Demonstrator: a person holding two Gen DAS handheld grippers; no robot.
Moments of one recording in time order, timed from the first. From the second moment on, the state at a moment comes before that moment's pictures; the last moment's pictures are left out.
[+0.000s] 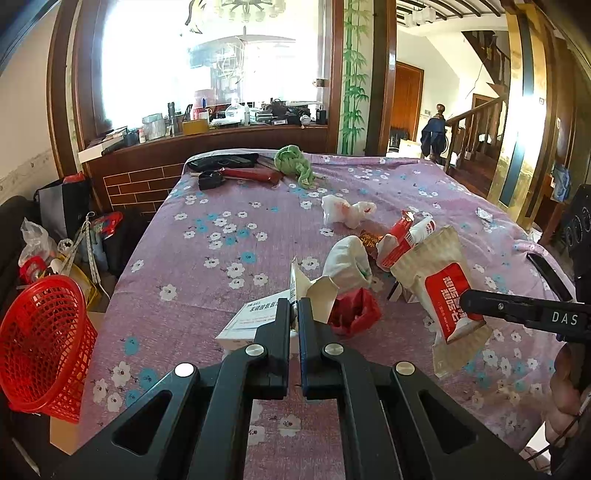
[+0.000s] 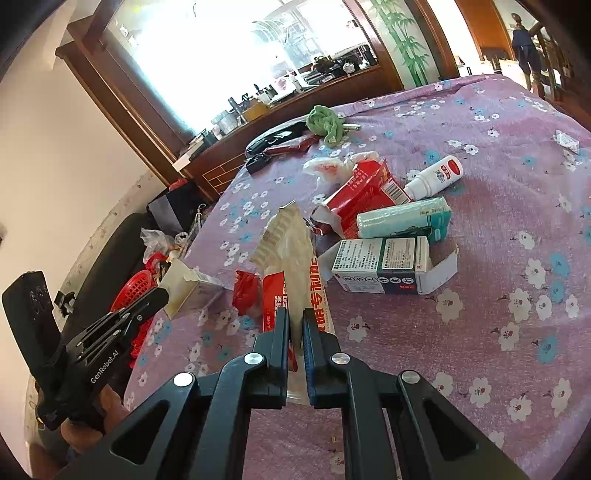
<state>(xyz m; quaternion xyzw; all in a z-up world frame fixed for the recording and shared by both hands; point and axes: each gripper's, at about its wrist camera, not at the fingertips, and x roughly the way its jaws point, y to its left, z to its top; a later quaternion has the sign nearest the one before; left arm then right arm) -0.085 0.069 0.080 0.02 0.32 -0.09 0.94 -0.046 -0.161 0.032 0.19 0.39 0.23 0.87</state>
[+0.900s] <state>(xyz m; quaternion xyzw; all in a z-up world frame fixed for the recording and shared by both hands) -0.101 0.092 0.105 0.00 0.29 -0.08 0.95 -0.051 -0.136 0.056 0.17 0.38 0.26 0.87</state>
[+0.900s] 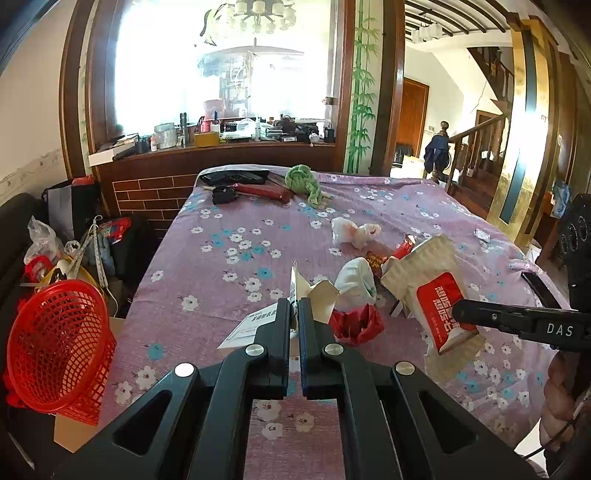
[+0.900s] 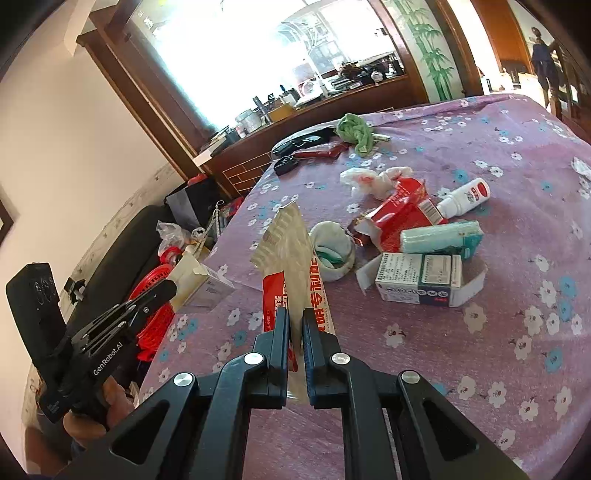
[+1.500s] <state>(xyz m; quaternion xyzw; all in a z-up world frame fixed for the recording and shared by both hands) -0.102 0.112 0.109 -0.01 0.29 -0.06 0.96 -0.044 -0.106 0.058 0.14 0.39 0.28 0.87</state>
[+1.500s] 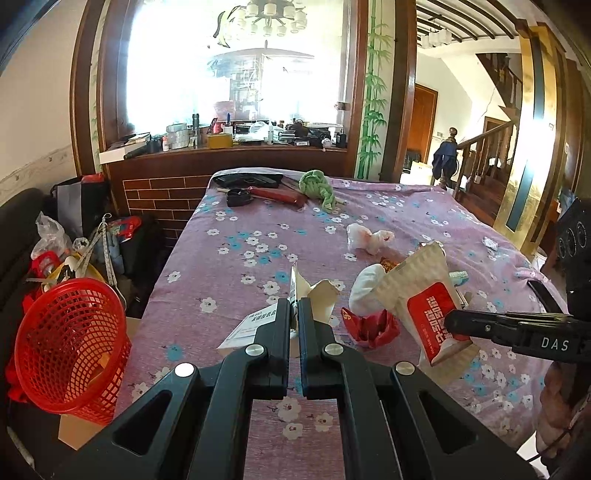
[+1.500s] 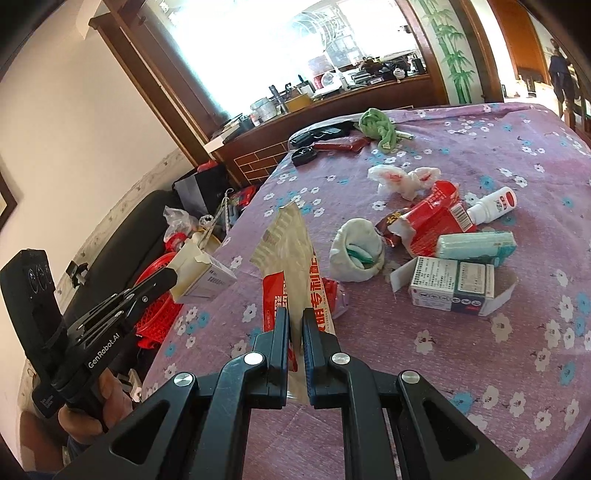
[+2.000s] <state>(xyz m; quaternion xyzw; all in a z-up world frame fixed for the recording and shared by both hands) -0.105 0.133 0.121 -0.02 0.27 -0.05 0.96 -0.035 -0.073 0.064 0.12 0.39 0.30 0.86</state>
